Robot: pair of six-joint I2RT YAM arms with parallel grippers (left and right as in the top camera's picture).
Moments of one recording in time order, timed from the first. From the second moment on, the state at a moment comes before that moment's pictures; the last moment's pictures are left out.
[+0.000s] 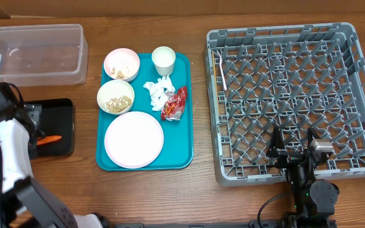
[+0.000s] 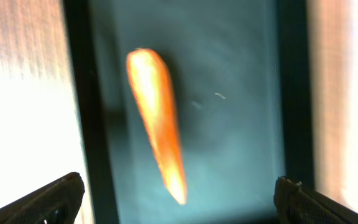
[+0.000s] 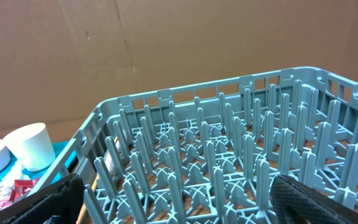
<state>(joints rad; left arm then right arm) 0.56 1.57 1.12 -0.73 -0.20 -0.99 -0.02 0.01 0.02 -0.03 -0.04 0.16</state>
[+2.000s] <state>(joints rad) -0.17 1.84 1.18 -0.53 -0.09 -0.10 -0.02 0.01 0.02 -0.03 -0.04 0.16</state>
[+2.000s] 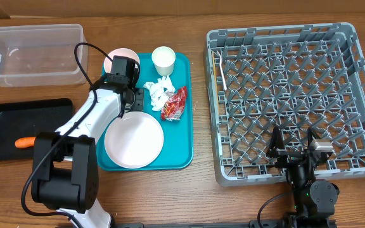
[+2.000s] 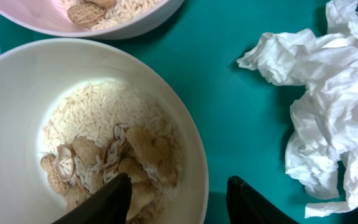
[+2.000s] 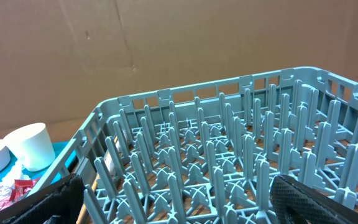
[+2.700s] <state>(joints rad) -0.17 1.84 1.18 -0.55 -0.10 -0.09 -0.02 0.01 0.02 -0.04 -0.04 0.16</state>
